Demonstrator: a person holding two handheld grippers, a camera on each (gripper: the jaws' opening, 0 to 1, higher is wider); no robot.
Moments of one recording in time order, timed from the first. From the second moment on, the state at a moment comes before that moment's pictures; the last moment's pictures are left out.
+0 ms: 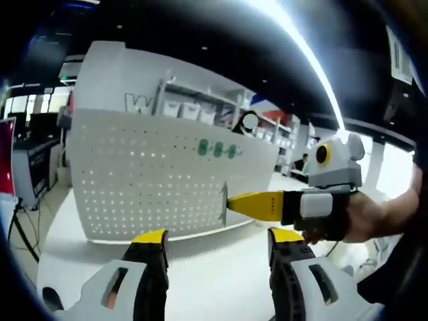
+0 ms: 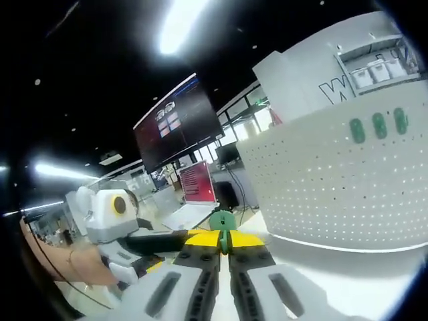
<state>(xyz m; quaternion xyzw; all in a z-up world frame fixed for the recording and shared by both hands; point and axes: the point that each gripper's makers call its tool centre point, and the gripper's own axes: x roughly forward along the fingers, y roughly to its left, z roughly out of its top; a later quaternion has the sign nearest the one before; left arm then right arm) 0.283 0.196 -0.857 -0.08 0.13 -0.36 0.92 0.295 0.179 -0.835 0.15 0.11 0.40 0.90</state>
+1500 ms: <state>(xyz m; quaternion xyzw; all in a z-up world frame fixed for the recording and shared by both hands) 0.286 0.193 -0.840 -0.08 0.10 -0.37 0.92 0.369 0.088 -0.823 0.08 0.02 0.24 0.97</state>
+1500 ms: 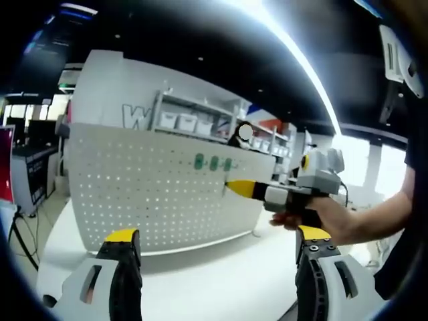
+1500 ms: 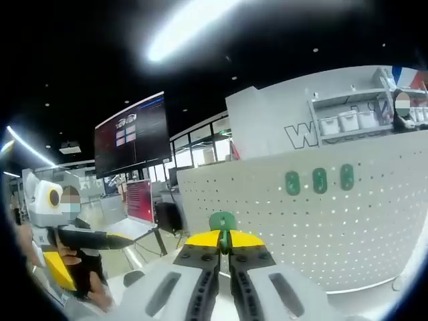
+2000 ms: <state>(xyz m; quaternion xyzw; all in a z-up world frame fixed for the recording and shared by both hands) 0.289 0.198 -0.844 -0.08 0.10 -0.36 0.92 0.403 0.030 -0.810 0.07 -0.02 0.17 0.98</state>
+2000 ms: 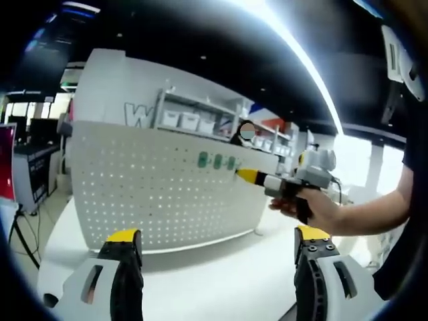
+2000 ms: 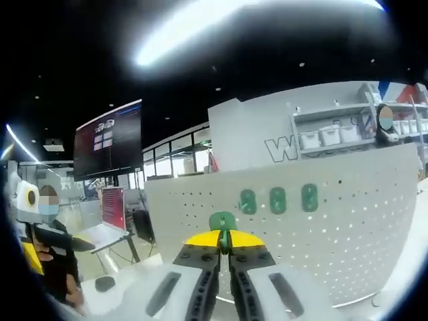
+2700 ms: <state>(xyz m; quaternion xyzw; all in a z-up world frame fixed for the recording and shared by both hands) 0.293 0.196 -0.849 -0.08 0.12 -0.36 0.92 0.432 -0.024 -0.809 0.06 -0.03 0.11 0.99</state>
